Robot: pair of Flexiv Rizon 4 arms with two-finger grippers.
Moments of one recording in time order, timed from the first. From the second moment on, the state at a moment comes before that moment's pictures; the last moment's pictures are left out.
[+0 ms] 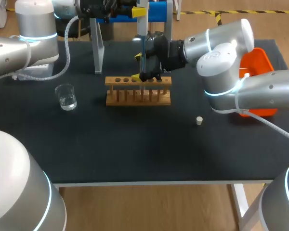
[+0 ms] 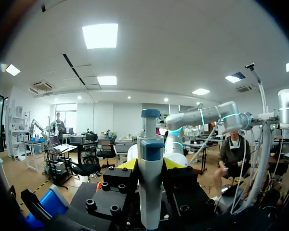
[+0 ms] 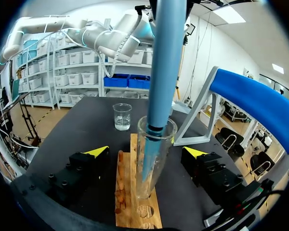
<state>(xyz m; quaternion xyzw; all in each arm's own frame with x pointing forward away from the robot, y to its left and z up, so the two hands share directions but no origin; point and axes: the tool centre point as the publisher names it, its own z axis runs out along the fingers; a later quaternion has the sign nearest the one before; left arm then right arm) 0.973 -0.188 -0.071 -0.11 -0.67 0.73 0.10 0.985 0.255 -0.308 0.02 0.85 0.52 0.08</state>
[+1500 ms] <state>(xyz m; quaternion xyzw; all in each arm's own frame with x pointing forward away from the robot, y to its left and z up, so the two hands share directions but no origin) 0.968 -0.195 -0.049 -0.13 -0.68 0.71 0.09 0.984 0.256 -0.308 0.02 0.85 0.52 0.08</state>
